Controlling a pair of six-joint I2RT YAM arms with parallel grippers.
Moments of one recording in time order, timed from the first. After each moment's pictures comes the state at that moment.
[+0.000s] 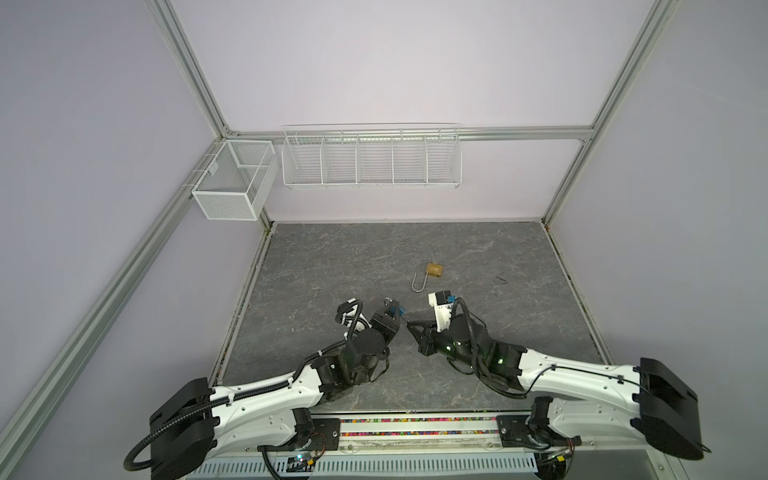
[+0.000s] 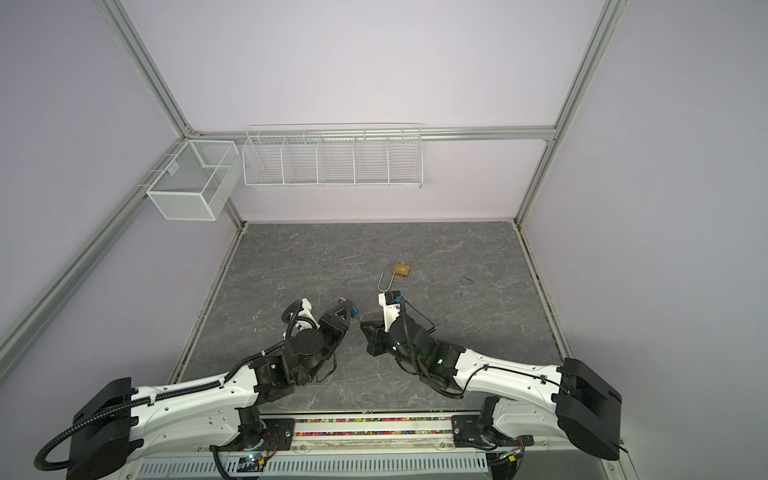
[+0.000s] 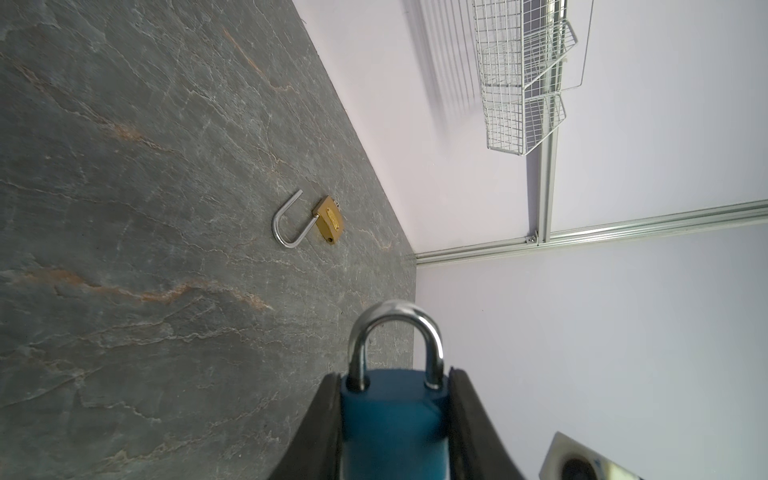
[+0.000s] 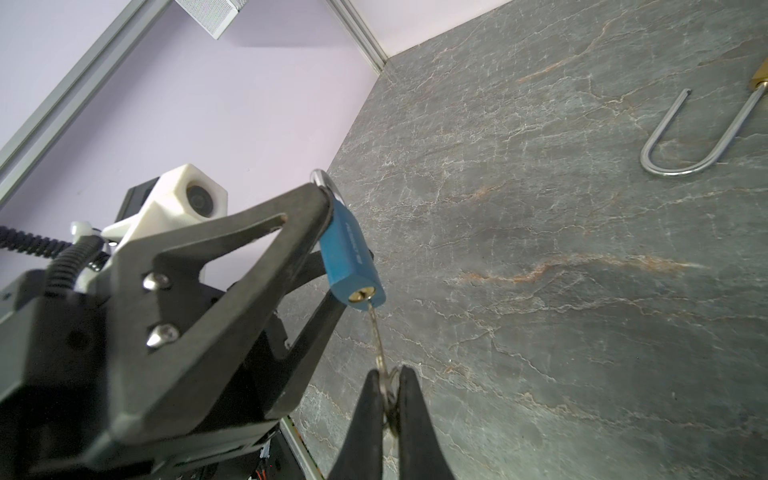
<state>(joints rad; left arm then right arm) -1.13 1.05 0.47 0.34 -0.64 -1.44 1.09 1.19 0.60 0.22 0.14 0.79</state>
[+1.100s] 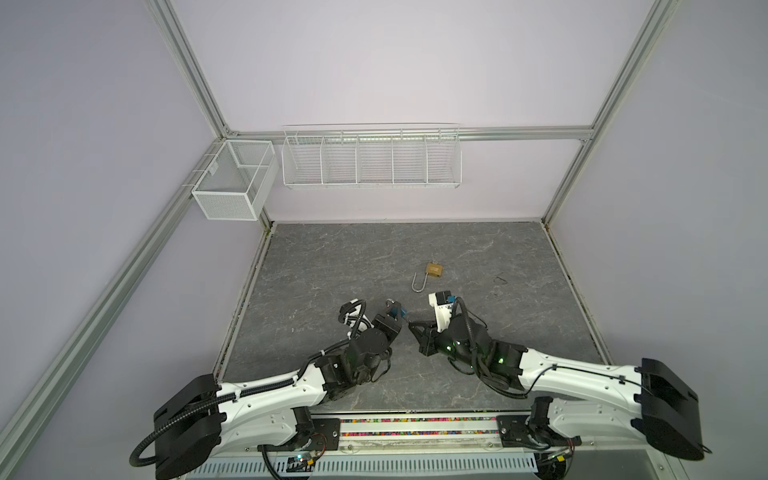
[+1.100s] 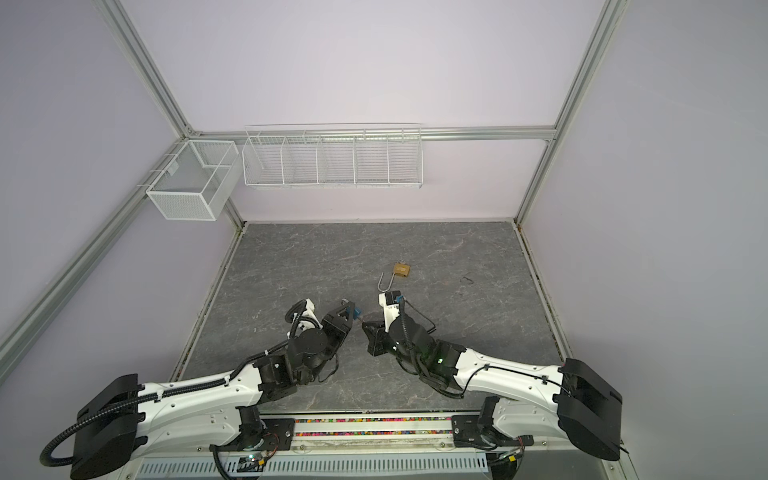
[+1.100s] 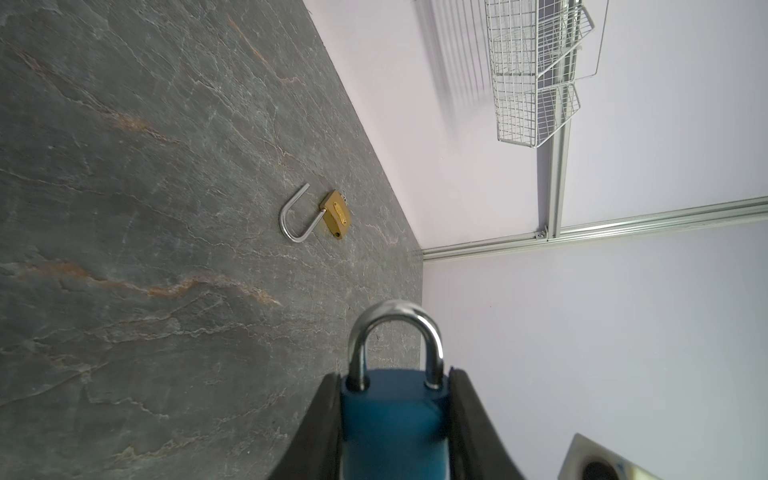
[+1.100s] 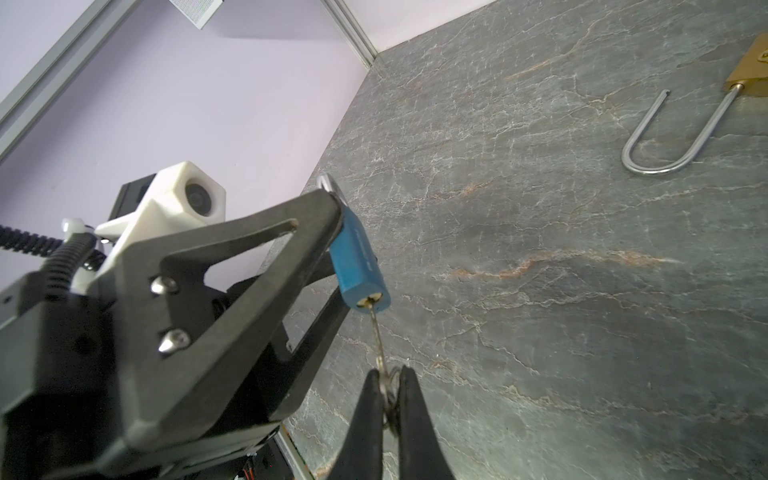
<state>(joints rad) -1.13 1.09 0.47 0.36 -0.63 -1.44 1.09 1.19 0.61 0.18 0.16 0.78</state>
